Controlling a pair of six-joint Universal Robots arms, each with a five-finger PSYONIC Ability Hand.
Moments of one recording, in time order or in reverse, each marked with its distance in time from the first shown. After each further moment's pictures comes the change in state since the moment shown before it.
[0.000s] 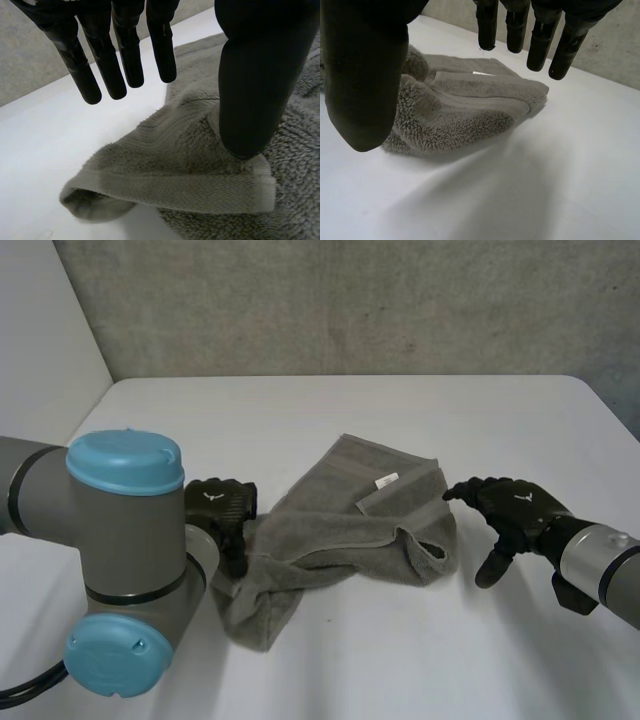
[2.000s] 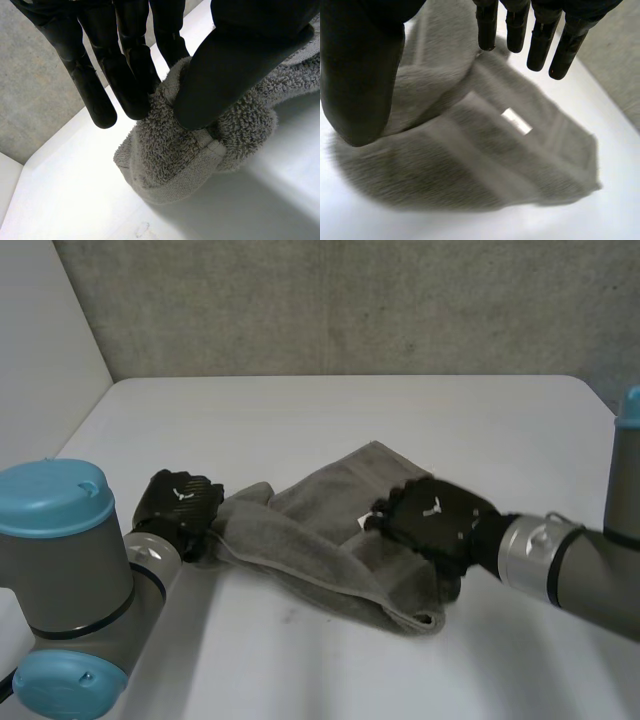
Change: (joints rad) left arm 0.119 0.149 -0.256 0.237 0.079 0.329; right arm 0.263 0.022 -0.249 0.327 -0.024 -0.507; left_hand 0.615 0.655 0.655 0.656 0.625; right_hand 0.002 -0.003 -0.003 -0.003 -0.003
